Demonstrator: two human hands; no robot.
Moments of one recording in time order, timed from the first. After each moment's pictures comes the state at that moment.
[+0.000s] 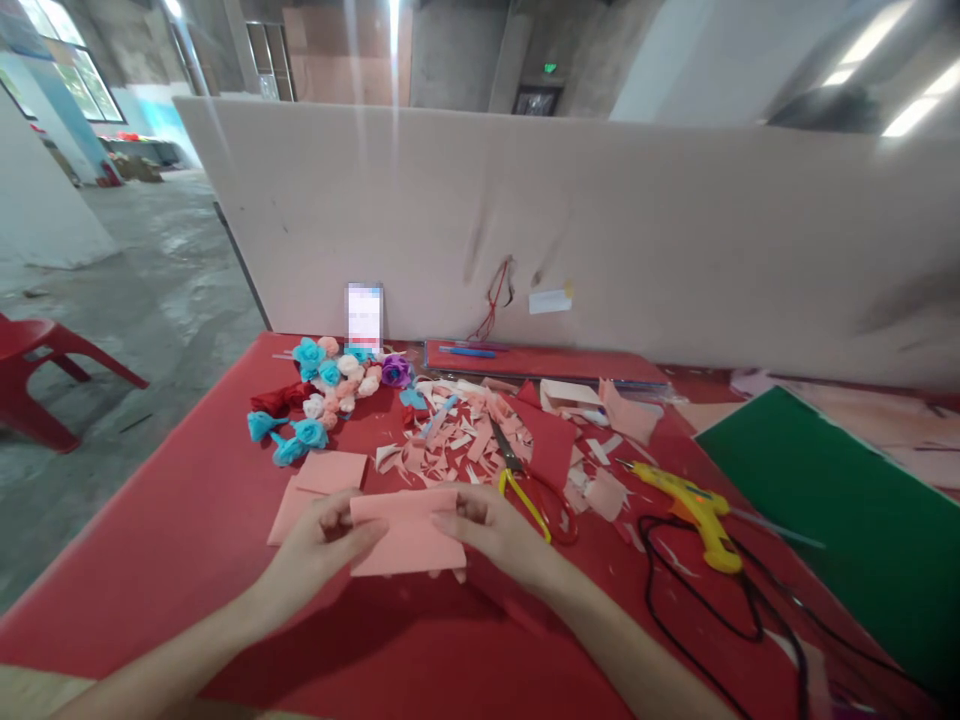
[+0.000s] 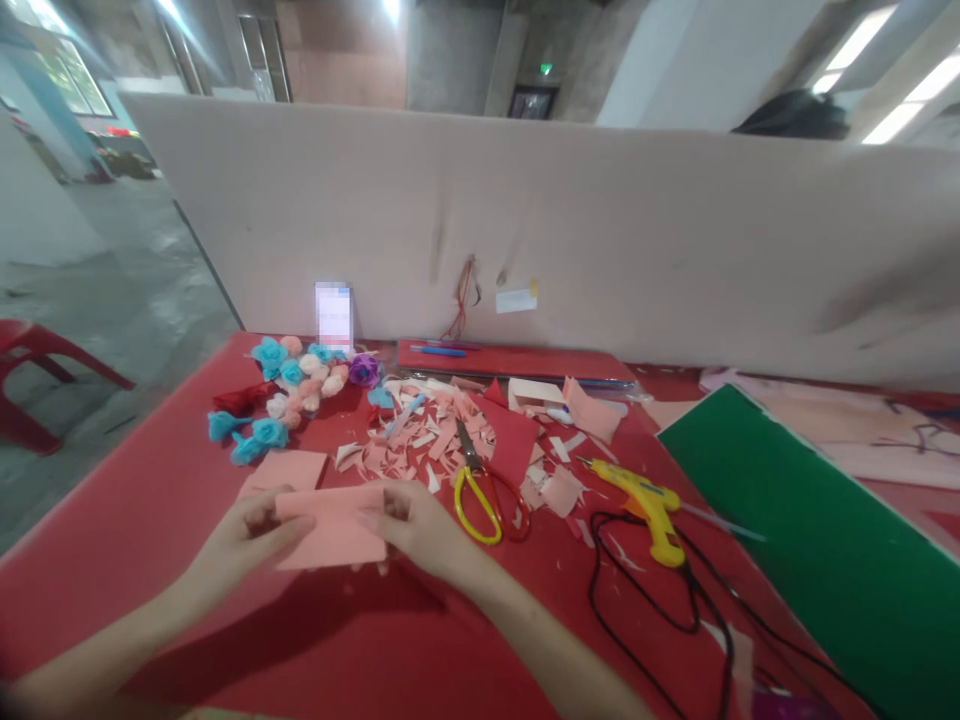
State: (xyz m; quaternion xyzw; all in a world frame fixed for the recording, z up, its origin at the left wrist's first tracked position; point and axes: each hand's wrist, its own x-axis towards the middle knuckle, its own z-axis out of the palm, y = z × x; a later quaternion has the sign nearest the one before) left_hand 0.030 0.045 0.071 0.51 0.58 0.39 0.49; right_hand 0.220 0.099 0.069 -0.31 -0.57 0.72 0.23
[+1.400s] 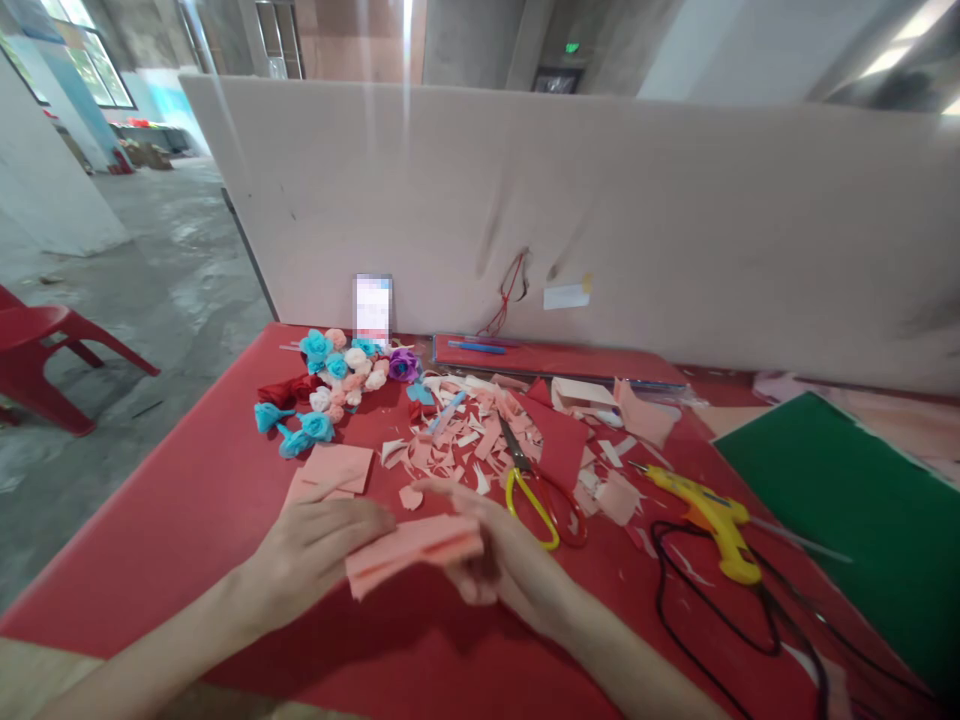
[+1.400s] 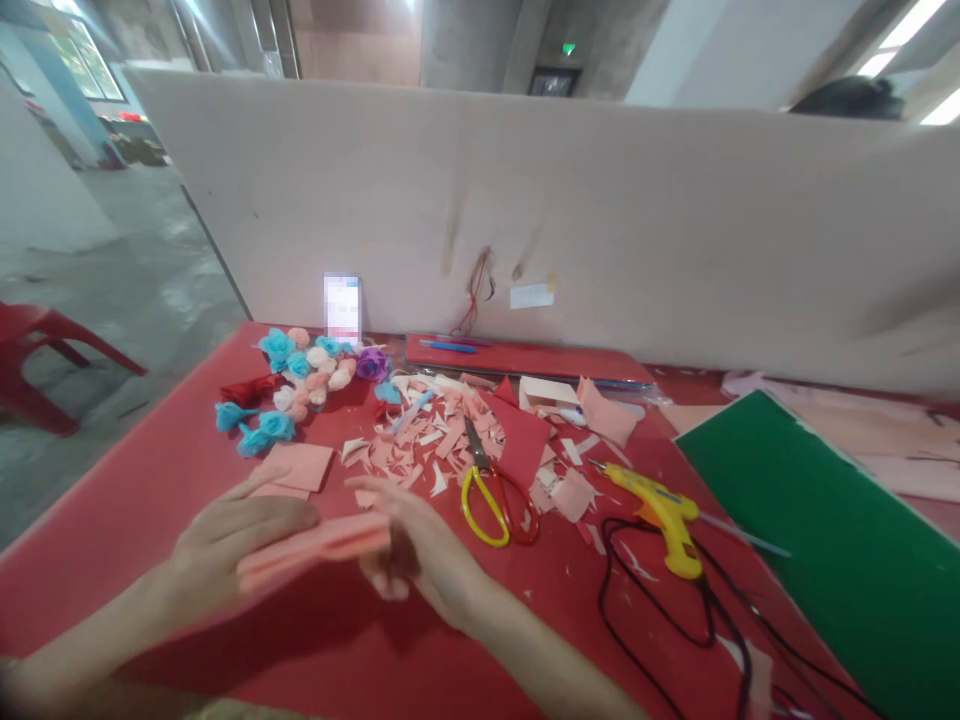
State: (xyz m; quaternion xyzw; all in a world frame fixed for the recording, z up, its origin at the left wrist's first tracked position) left_hand 0.001 0.043 0.075 0.87 0.32 0.37 -0.02; right_hand 0.218 0.085 0.072 -0.35 -0.45 0.78 0.26
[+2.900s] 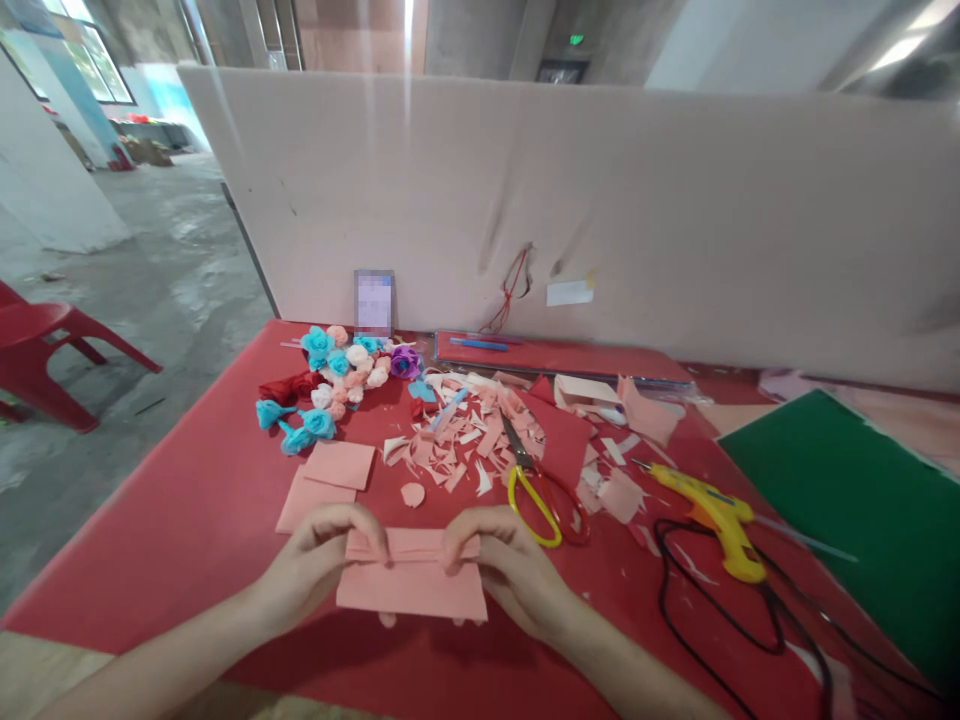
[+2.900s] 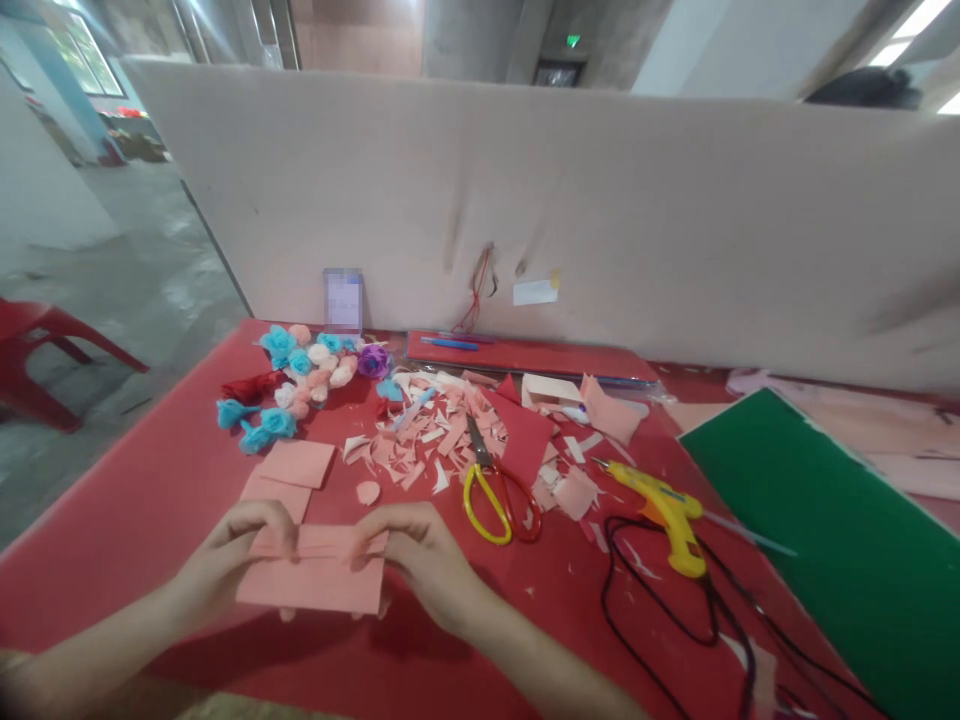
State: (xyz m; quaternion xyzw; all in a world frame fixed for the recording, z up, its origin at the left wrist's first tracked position) left_hand 0.027 0.034 0.075 0.33 0.27 0.49 0.76; right_hand 0.212 0.074 0.072 -0.30 -0.40 0.80 0.33
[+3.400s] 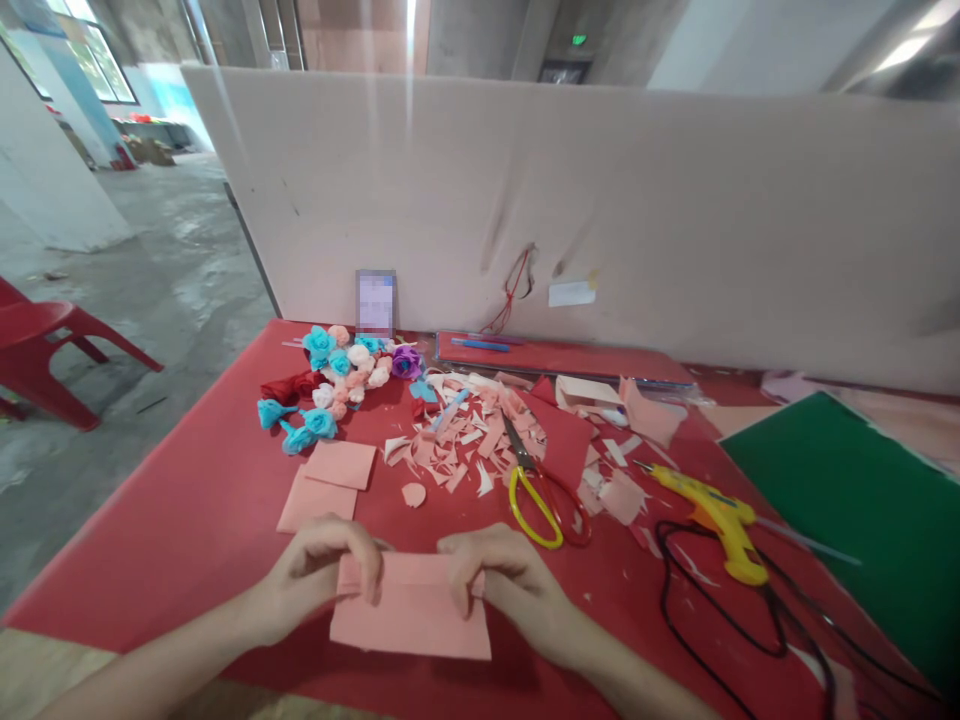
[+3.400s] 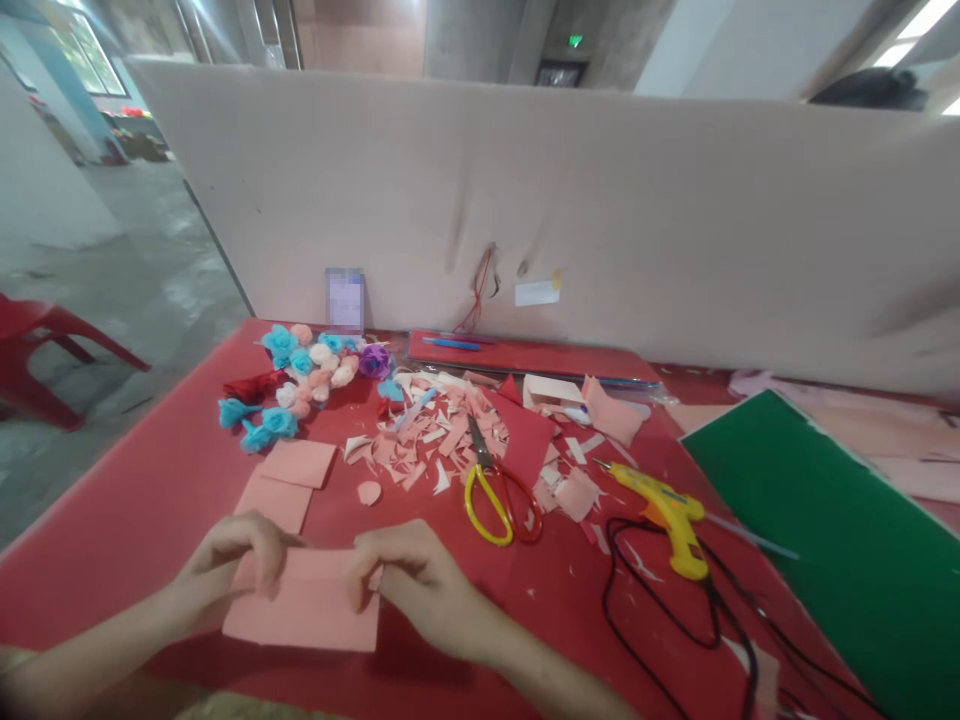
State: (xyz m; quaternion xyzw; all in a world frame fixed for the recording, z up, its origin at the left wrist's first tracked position) left_hand 0.014 0.029 0.061 0.54 0.30 0.49 0.61; right_hand 0.223 0.072 0.072 -0.17 -0.67 0.64 0.33
